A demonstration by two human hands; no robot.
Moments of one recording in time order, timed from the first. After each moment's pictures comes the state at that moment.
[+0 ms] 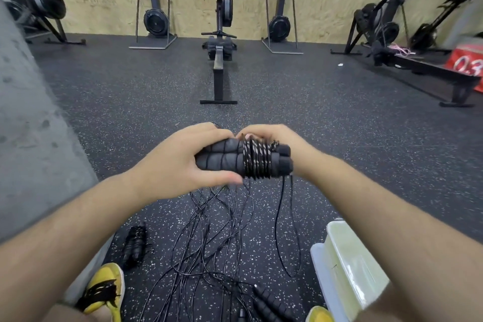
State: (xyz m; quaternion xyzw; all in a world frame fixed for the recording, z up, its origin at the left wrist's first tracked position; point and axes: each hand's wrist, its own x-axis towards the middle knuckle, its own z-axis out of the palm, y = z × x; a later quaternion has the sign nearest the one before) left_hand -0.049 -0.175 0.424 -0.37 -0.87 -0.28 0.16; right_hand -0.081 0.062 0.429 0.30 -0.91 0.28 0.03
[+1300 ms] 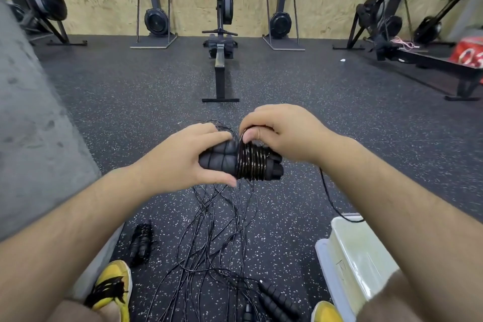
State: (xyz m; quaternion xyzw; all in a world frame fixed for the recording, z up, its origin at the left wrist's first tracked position) left_hand -0.063 -0.182 0.413 -0.37 -0.89 -0.20 0.15; right_hand -0.082 0.057 0.452 0.33 -0.92 0.14 0.13
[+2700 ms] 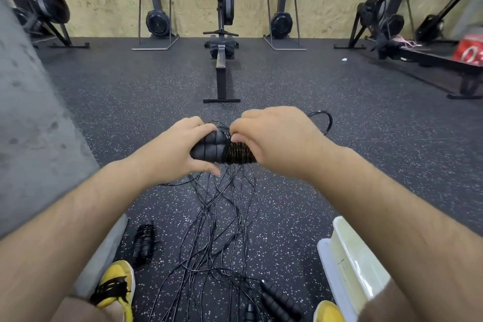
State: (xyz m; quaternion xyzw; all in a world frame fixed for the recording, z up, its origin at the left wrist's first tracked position) left_hand -0.079 -0.196 0.415 -0.29 -0.94 -0.16 0.09; right_hand -0.043 0.032 0.464 0.36 -0.90 -0.02 0.26
